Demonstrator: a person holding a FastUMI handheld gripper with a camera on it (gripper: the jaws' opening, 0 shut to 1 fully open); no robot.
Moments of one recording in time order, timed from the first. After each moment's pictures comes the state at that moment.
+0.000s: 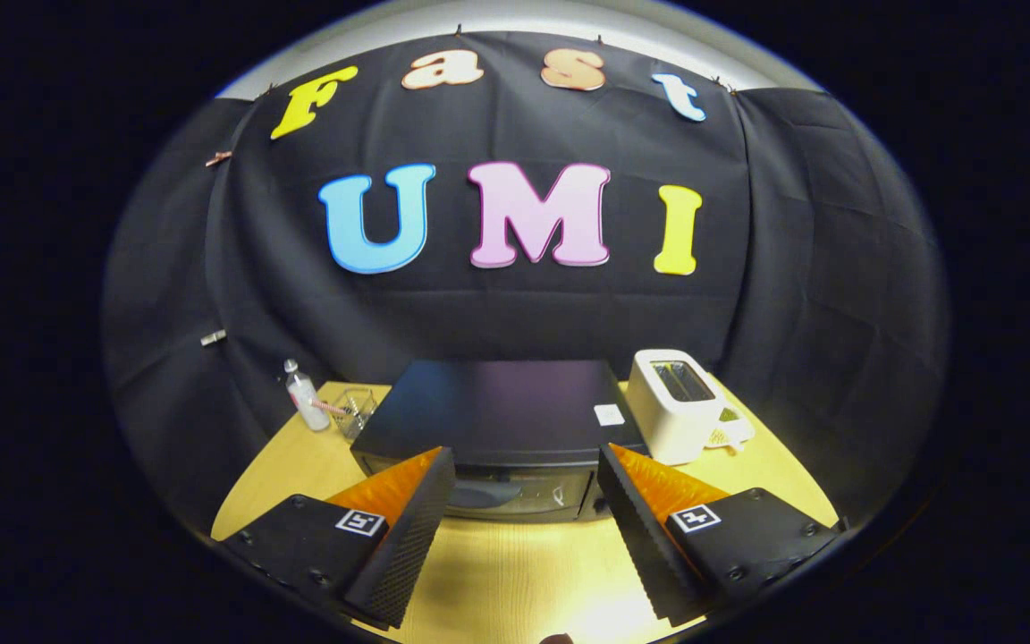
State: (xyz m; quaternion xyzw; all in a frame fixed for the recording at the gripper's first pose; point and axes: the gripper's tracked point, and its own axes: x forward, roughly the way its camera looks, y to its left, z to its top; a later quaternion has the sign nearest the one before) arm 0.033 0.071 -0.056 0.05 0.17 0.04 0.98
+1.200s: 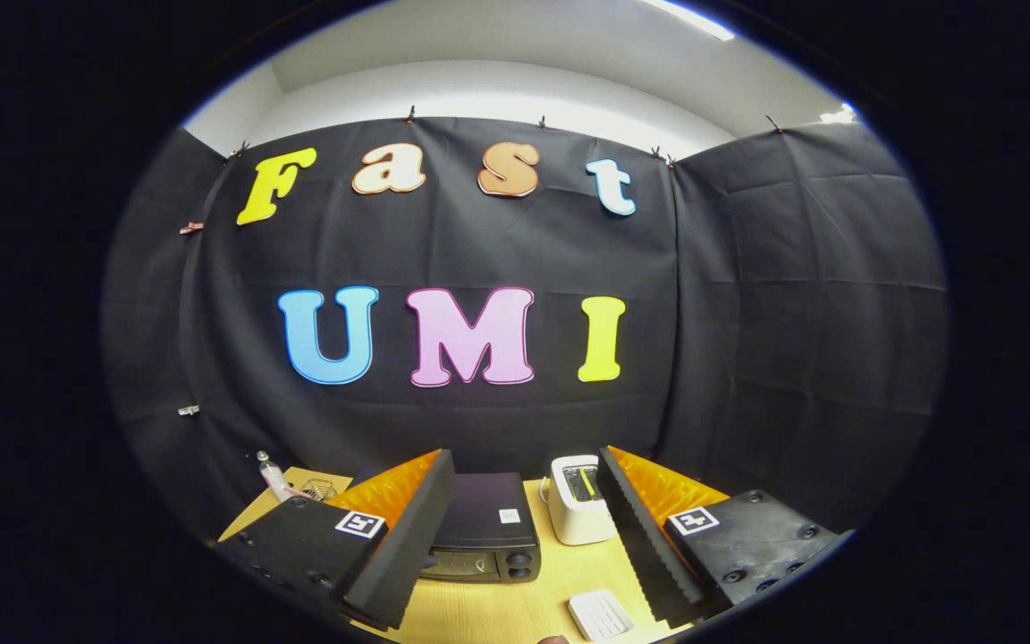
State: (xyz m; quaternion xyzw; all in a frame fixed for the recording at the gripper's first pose) arm 0.007 -0.040 0.074 0.06 0.04 -0.04 1.00
